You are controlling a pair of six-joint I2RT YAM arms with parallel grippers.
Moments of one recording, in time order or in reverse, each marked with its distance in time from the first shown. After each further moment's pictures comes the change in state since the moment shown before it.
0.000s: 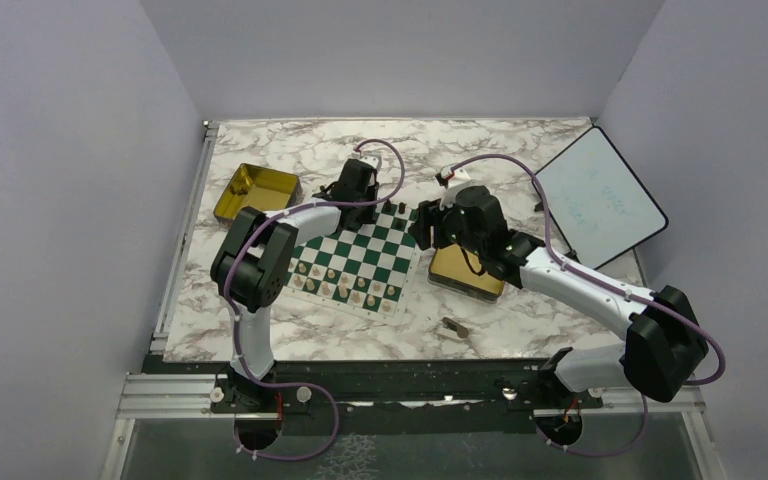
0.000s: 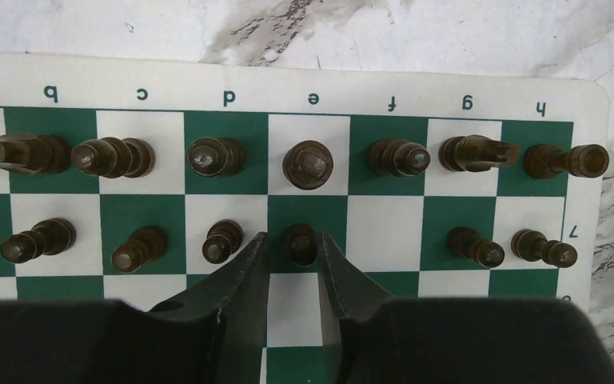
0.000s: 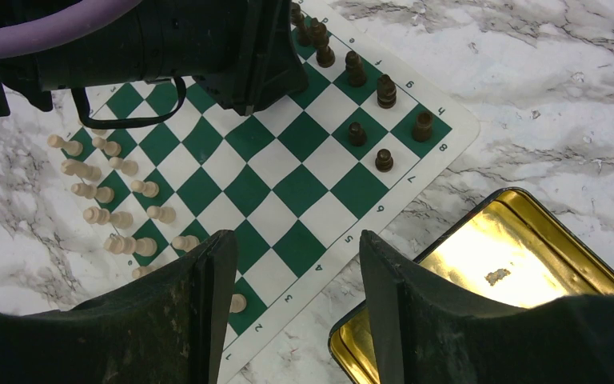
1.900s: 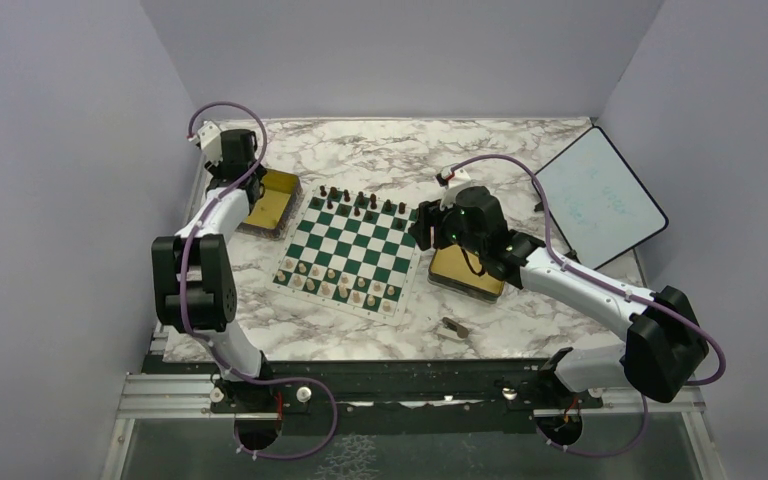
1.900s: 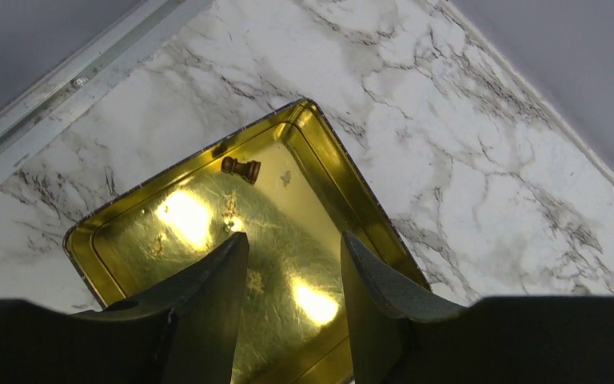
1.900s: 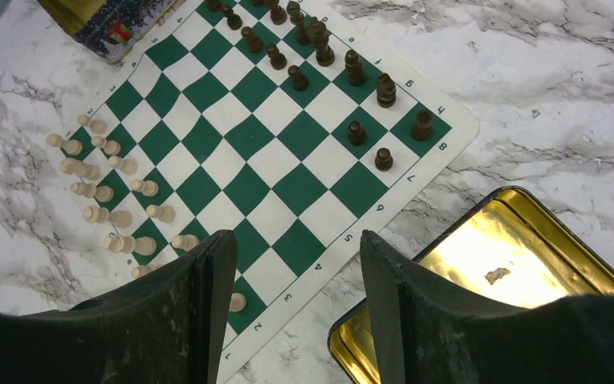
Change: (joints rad) left arm 0.518 -0.266 -0.049 -0.034 -0.318 -0.399; right arm 0.000 -0.003 -0.003 0.000 0.000 0.000
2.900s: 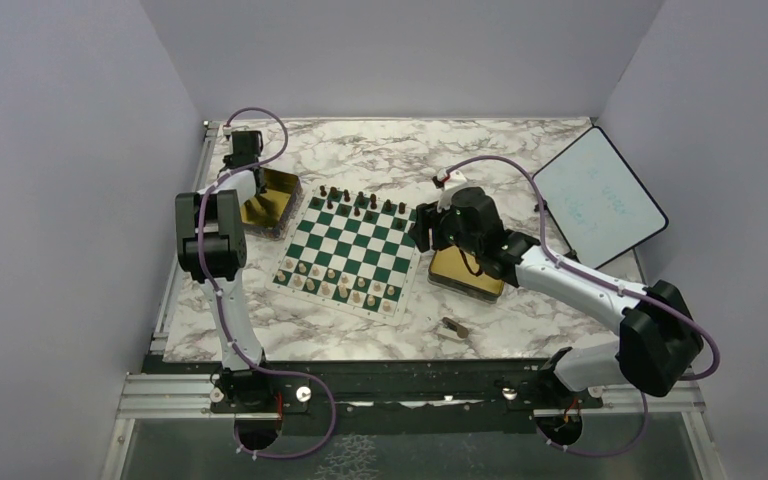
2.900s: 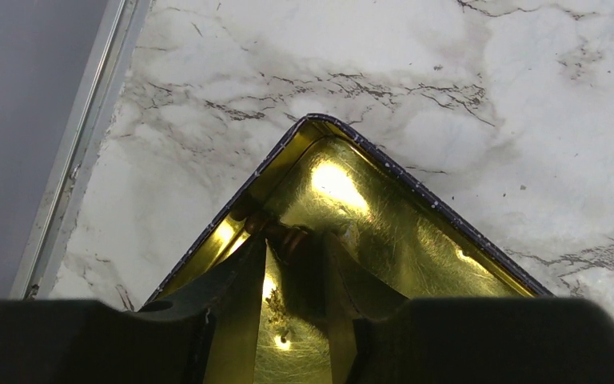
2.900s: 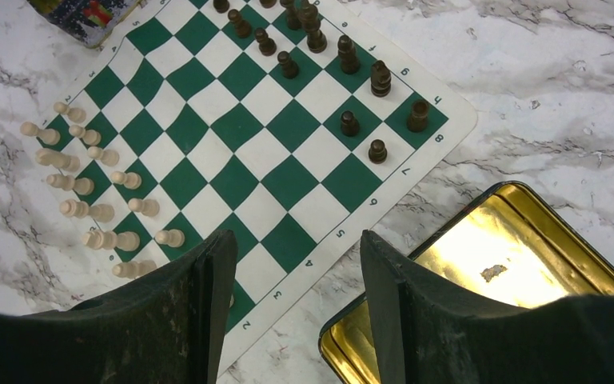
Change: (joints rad) left arm 0.055 0.438 0.297 -0.057 0.028 0.499; right arm 0.000 0.031 0.000 0.000 0.005 -0.018
